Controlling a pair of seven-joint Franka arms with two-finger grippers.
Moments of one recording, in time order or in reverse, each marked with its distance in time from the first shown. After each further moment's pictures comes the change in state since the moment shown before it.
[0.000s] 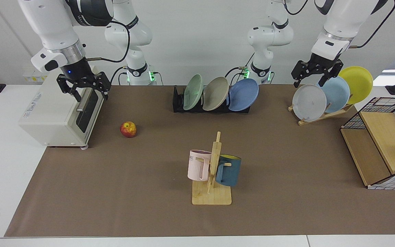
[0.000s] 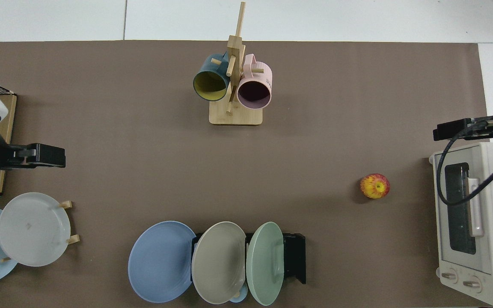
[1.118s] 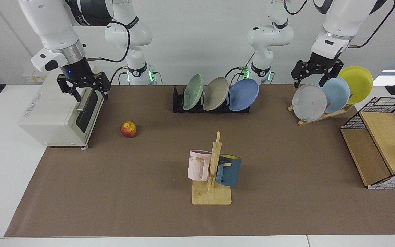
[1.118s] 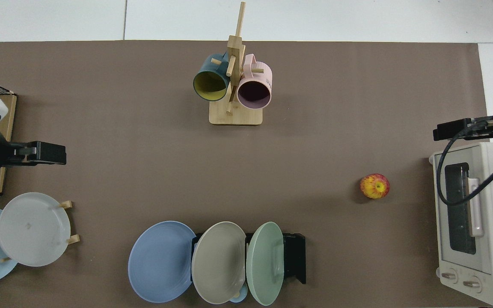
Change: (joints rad) left arm -0.003 -0.004 -0.001 -0.004 0.000 0.026 0.000; right arm 0.000 0.000 0.000 0.000 0.000 0.000 0.000
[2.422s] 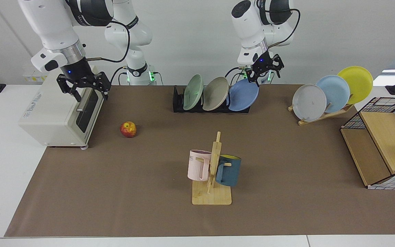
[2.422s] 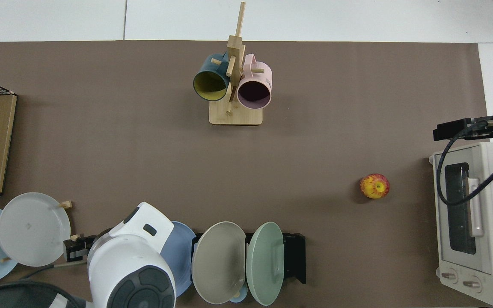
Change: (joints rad) left arm -0.055 -0.356 -0.380 -0.633 0.326 0.165 -0.512; right arm 0.000 0.000 0.000 0.000 0.000 0.000 0.000
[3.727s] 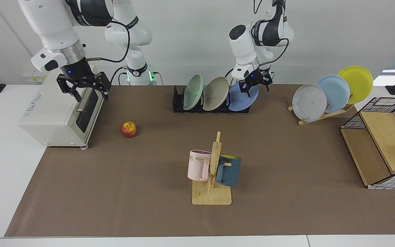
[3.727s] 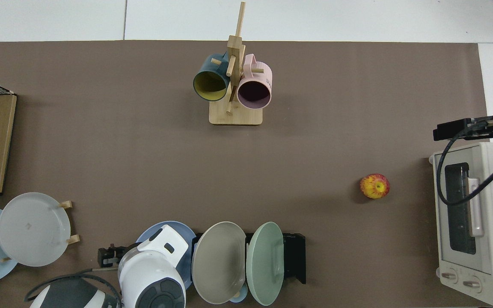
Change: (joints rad) left arm -0.040 -0.006 -0.032 -0.293 -0.066 0.275 -0.007; right arm 0.000 0.000 0.000 0.000 0.000 0.000 0.000
